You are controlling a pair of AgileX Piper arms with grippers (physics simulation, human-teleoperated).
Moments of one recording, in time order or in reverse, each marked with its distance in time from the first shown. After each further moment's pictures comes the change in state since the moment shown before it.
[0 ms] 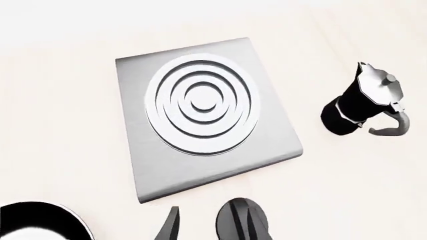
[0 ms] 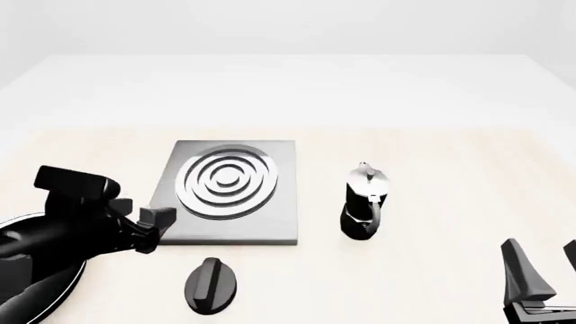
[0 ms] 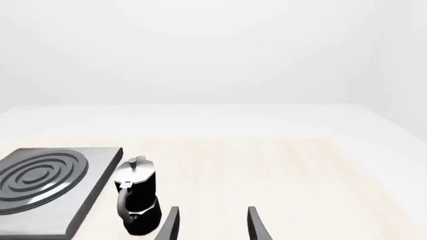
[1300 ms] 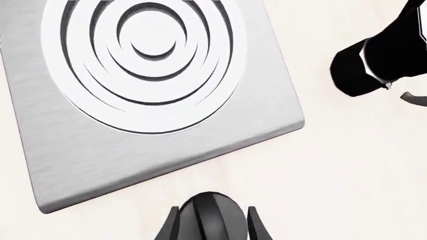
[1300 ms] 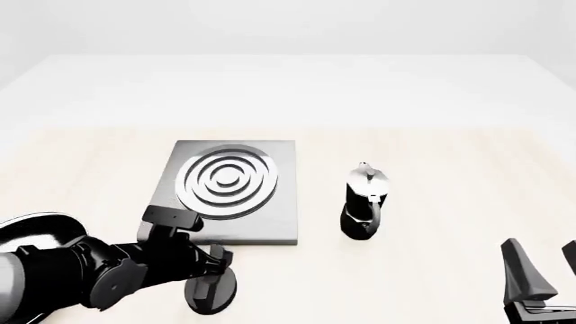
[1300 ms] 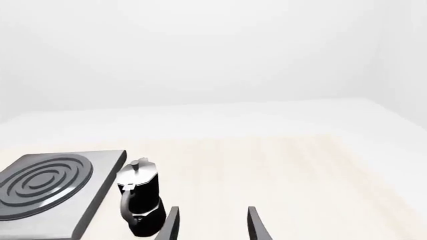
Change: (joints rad) left arm -0.182 0.518 0.057 -0.305 -0.190; right arm -0.001 0.002 0.004 -0.004 0.043
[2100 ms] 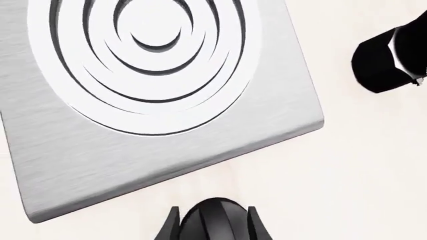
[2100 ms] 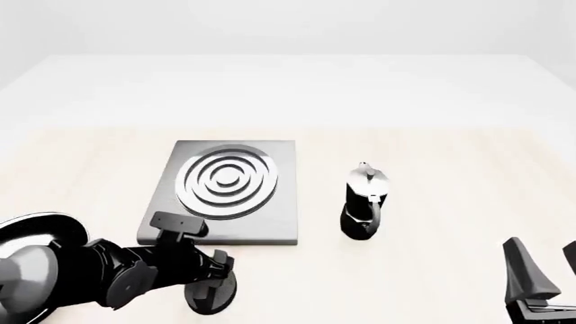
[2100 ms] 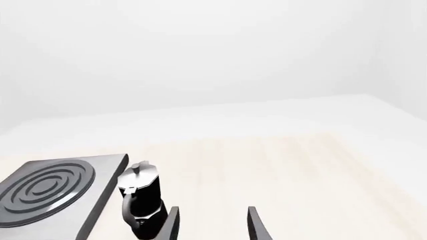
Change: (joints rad) left arm 0.015 0.113 0.006 -0.080 0.001; right arm -0.008 -0.001 0.000 -0.004 0.035
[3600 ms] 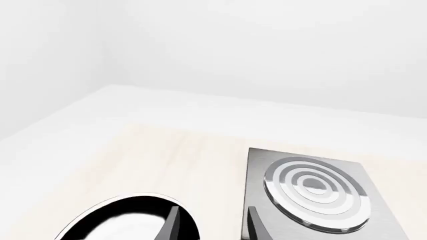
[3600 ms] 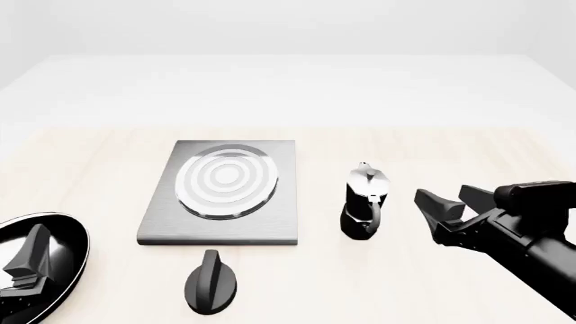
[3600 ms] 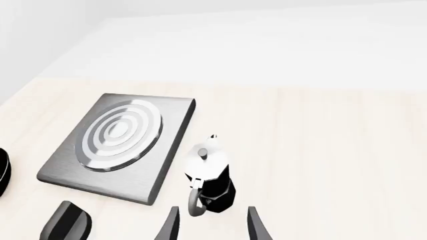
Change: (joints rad) left arm 0.712 -1.377 0.420 0.004 0.245; right arm 0.338 0.753 -0.383 0.021 0.092
